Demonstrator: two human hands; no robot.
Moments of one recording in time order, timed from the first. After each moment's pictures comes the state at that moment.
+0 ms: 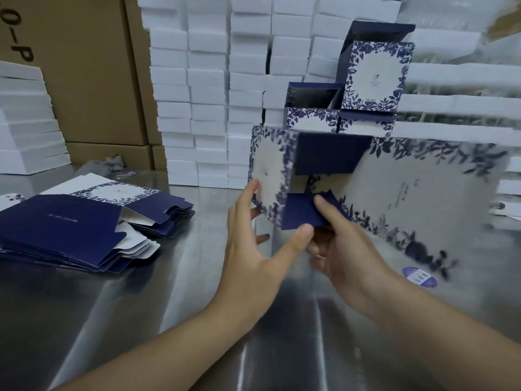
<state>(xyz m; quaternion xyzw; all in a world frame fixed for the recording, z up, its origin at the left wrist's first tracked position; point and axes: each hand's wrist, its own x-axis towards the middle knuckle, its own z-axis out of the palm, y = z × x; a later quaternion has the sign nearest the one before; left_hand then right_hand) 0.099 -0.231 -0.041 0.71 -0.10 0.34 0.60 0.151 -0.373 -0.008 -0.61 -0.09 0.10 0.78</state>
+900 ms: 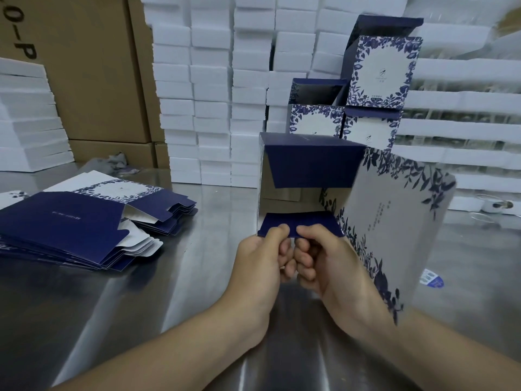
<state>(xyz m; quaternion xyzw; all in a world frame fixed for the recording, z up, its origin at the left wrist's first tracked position) 0.098 -0.241 -0.034 0.63 0.03 0.13 0.76 0.133 -0.355 -0.021 -0.61 -0.09 0.14 0.78</state>
